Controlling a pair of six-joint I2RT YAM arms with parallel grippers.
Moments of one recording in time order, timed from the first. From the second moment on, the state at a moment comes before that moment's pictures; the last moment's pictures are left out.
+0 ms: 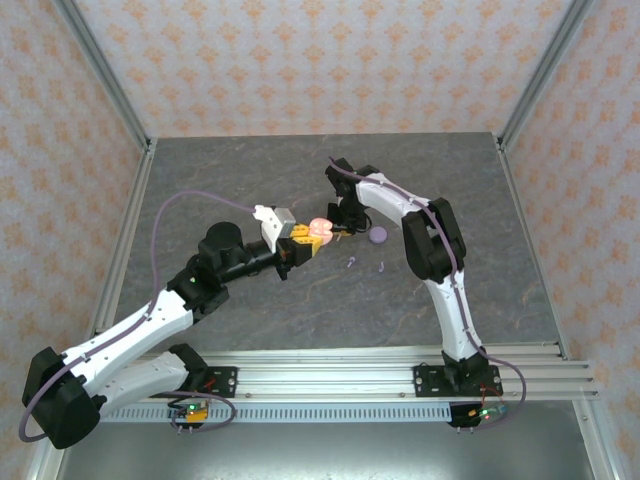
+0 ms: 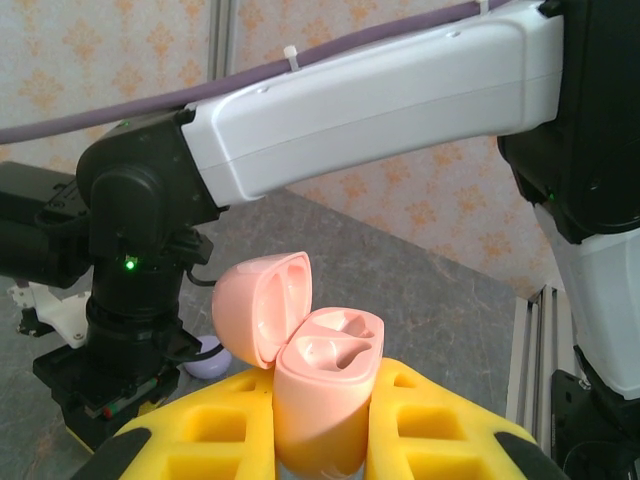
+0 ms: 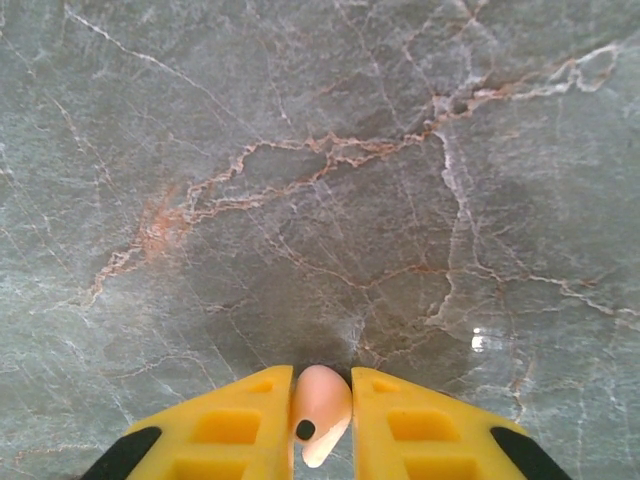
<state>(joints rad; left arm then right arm) -0.64 0.97 0.68 0.16 0.38 -0.15 0.53 2.28 1.85 -0.97 -0.16 0.56</state>
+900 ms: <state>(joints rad) -0.64 1.12 0.68 0.08 0.21 -0.19 0.46 1.83 1.35 -0.65 -0.16 0.62</state>
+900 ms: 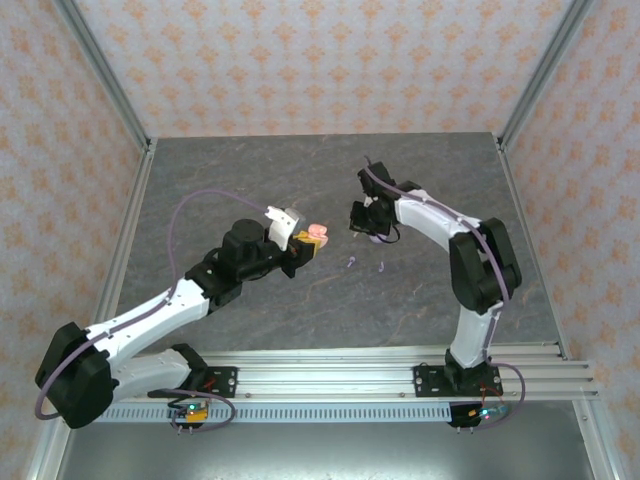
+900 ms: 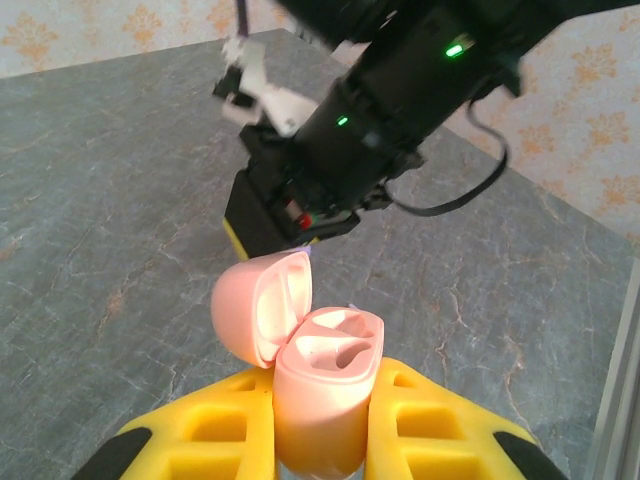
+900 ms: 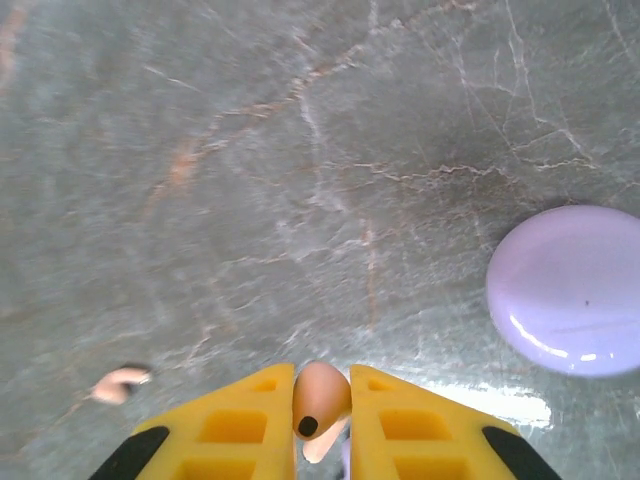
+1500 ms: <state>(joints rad) -0.64 1.23 0.66 0.20 0.21 -0.24 0.52 1.49 1.23 -0.52 -0.14 0.57</state>
